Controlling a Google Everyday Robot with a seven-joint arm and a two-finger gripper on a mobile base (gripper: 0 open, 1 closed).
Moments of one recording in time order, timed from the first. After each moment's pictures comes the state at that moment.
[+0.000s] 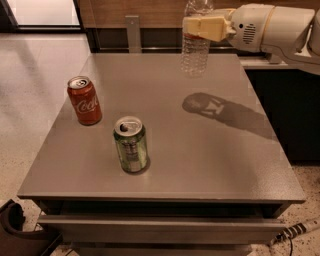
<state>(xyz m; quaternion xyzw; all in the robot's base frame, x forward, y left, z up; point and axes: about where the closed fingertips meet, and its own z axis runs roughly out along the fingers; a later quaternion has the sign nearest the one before) 0.648 -0.098 1.041 -0.32 0.65 0.33 0.60</state>
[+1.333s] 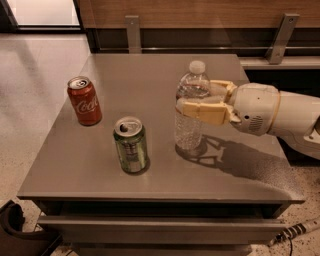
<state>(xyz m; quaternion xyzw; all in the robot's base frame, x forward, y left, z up) 0.491 -0.074 0.955 -0.39 0.60 0.38 0.58</state>
